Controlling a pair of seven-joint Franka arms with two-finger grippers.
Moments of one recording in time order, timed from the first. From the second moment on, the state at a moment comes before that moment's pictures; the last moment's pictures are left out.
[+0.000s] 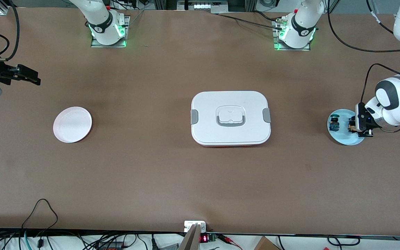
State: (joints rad) left arm 0.35 0.52 0.05 -2.01 0.00 2.40 2.01; right arm 0.03 0.03 -0.06 -1.61 -0.02 1.51 -0.03
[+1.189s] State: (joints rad) left arm 0.36 0.51 0.02 -1.84 -0.09 2.04 2.01; right arm 0.04 0.03 -0.06 -1.61 -0.02 1.54 -0.03
